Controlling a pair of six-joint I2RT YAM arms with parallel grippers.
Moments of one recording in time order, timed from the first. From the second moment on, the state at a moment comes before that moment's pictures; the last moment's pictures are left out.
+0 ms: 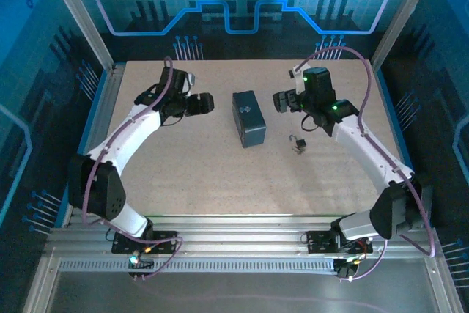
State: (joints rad) left arm -0.26 1.56 1.33 -0.62 0.12 -0.42; right arm 0.34 1.41 1.26 -0.47 0.09 0.01
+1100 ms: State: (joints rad) left arm -0.22 1.53 1.34 -0.71 0.01 -0.40; right arm 0.58 1.83 1.54 -0.77 0.00 0.29
